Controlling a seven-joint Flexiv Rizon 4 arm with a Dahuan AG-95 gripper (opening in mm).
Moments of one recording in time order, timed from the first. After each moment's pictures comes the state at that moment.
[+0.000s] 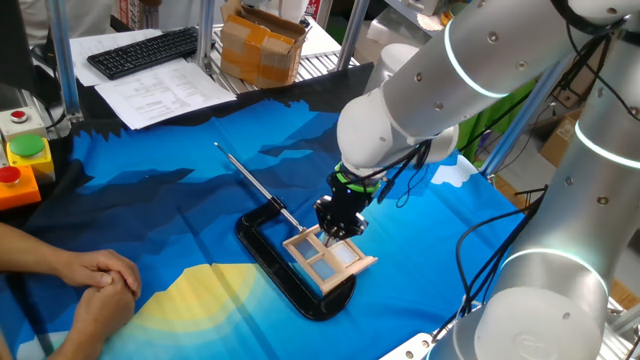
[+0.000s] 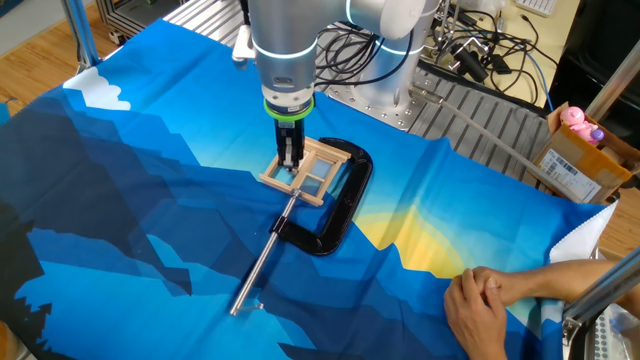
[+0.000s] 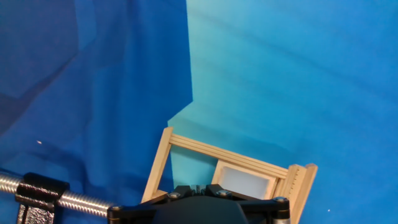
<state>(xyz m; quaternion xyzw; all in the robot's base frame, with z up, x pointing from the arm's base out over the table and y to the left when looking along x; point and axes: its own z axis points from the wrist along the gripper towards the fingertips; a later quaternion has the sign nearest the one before) 0.375 -0.048 0.006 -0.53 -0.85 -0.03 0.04</state>
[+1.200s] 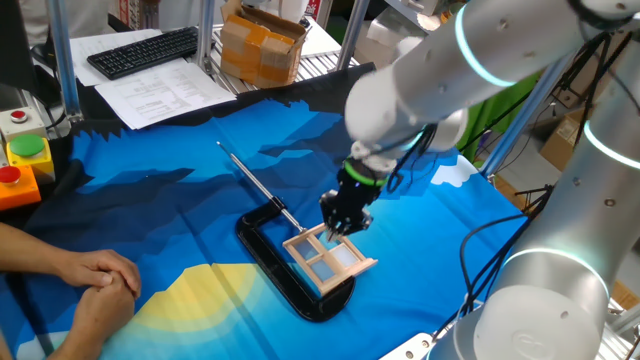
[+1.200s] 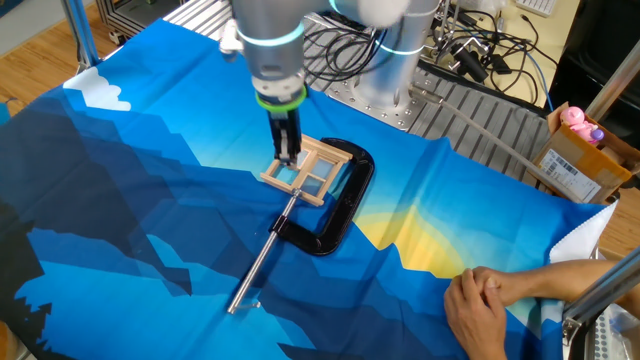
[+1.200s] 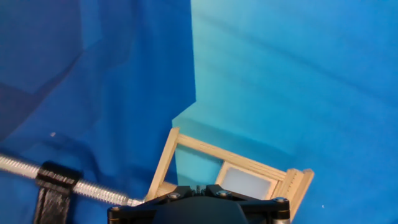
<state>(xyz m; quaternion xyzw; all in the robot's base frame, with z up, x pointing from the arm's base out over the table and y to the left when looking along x) 0.379 -0.052 0.036 -0.51 -0.85 -0.09 0.07</state>
